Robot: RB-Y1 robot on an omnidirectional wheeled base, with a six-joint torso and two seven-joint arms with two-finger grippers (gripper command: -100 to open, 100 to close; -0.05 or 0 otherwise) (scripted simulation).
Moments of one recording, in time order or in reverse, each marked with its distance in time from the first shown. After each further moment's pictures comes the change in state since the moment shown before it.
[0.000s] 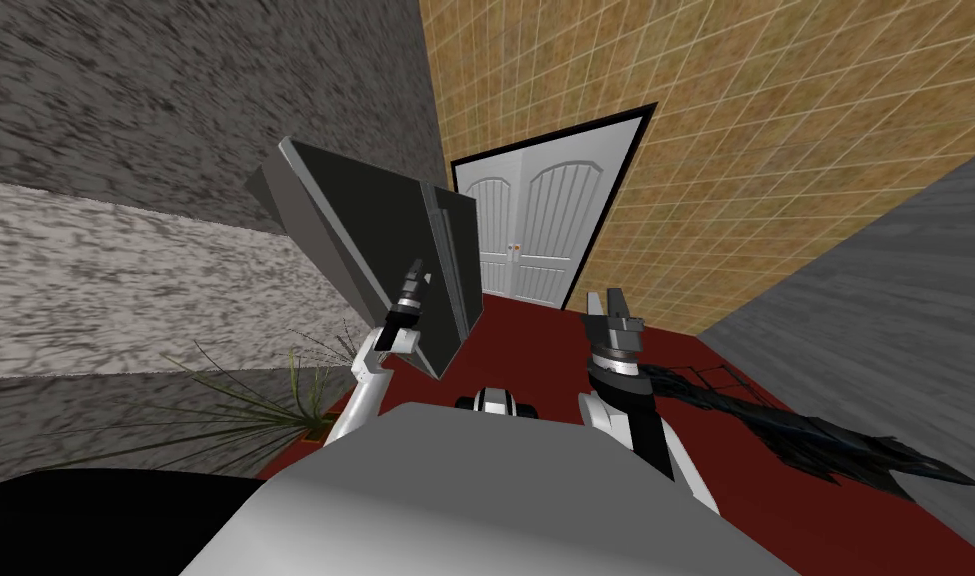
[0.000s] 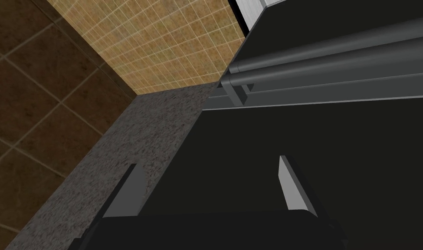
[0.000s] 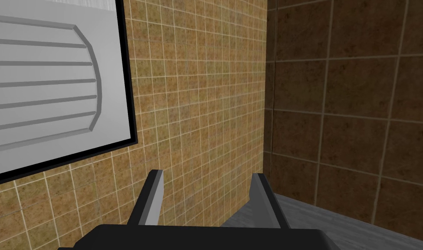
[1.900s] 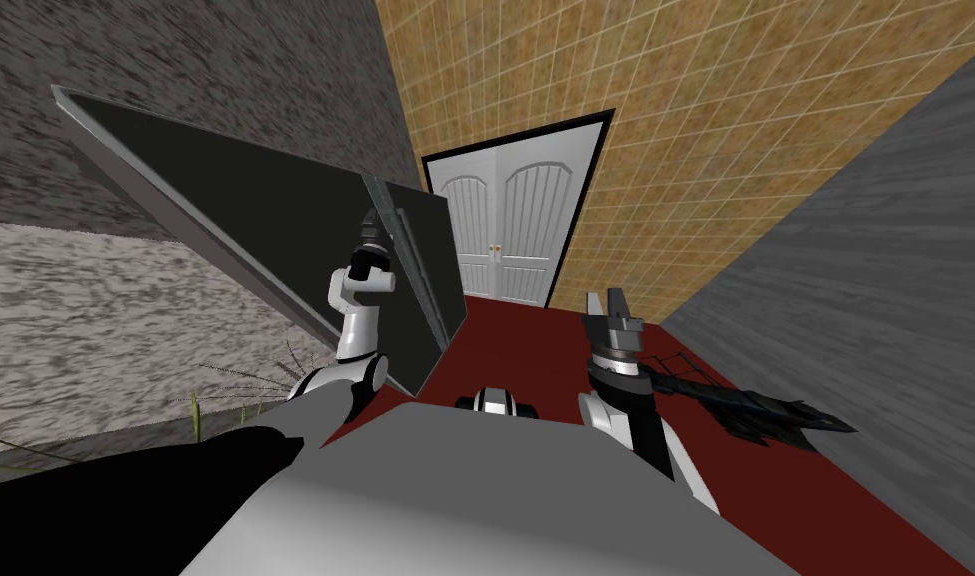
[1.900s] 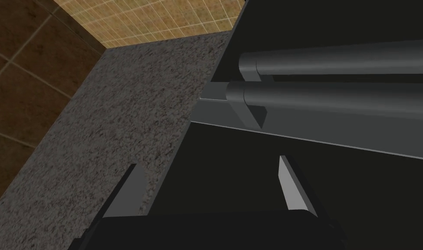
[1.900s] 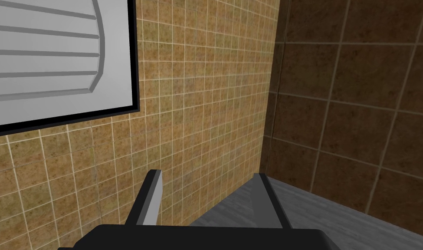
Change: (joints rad) left arm -0.566 0.248 0.263 0.340 -0.027 0.402 0.139; right arm 0.000 0.000 0.000 0.000 0.000 0.000 0.000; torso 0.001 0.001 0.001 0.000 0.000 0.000
